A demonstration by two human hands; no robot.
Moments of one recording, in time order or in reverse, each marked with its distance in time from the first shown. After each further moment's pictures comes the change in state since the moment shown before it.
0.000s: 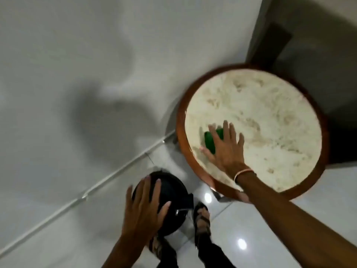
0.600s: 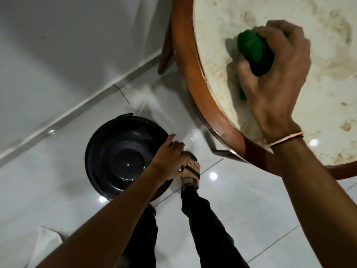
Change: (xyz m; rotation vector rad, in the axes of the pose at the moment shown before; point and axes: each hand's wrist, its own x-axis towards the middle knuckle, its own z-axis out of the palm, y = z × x) left_hand 0.143 0.055 0.248 0.075 -0.386 0.617; right_hand 0.048 0.000 0.098 0.333 0.570 0.048
